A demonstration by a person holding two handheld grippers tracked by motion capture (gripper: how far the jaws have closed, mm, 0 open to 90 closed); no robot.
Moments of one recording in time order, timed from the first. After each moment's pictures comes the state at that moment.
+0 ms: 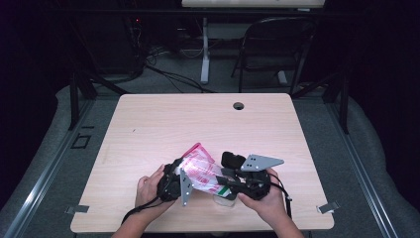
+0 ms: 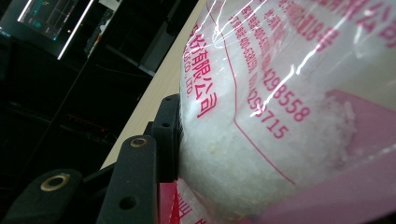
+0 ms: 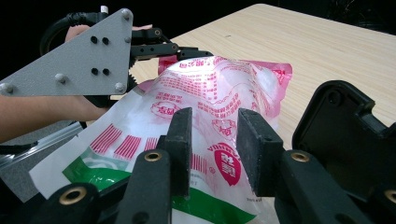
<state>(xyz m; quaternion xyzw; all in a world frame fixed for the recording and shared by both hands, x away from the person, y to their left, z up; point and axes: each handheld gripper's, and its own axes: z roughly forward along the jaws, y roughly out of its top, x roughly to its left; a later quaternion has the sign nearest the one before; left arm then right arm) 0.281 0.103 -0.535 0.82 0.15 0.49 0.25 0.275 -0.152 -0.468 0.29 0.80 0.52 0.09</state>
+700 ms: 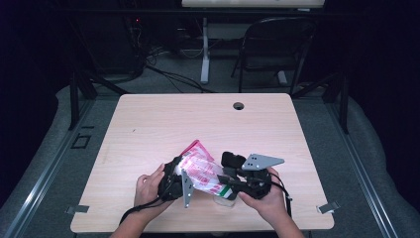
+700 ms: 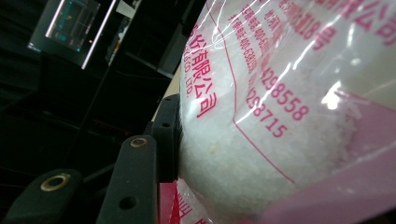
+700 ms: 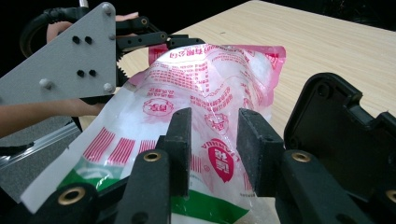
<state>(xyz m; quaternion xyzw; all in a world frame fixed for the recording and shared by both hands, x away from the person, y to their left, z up) 0.279 0.099 -0.532 0.81 0.13 0.53 0.22 0.278 -0.155 -0.471 0.30 0.80 0.51 0.10</state>
